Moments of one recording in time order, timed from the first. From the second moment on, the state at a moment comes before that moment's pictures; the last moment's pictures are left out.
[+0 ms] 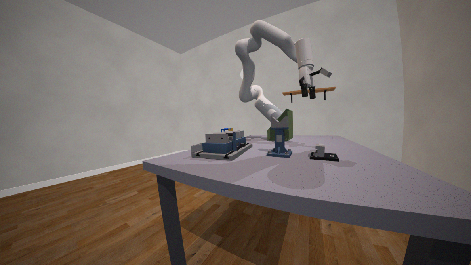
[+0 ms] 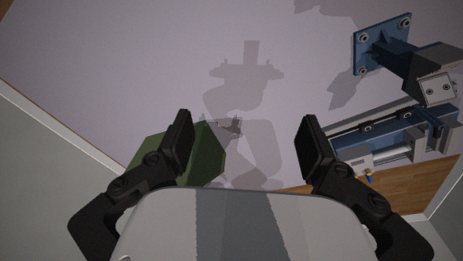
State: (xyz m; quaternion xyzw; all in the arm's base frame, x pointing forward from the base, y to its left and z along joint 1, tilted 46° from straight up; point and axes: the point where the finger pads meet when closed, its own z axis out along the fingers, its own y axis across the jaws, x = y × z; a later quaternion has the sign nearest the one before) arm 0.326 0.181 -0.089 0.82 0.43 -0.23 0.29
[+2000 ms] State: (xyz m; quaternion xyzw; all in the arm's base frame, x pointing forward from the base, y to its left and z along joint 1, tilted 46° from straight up) arm 0.557 0.142 -0.145 0.72 0.57 -0.31 0.24
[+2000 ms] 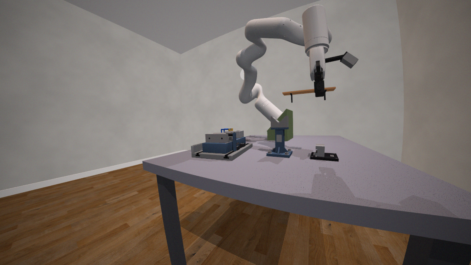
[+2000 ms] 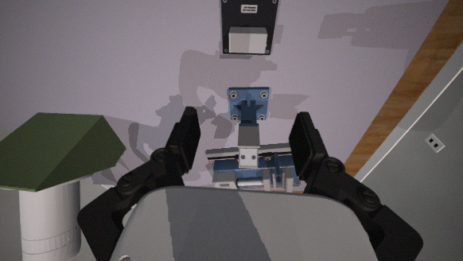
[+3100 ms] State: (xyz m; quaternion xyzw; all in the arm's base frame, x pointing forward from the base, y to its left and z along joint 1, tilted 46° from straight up) arm 0.556 0.139 -0.149 0.72 0.57 -0.31 0.24
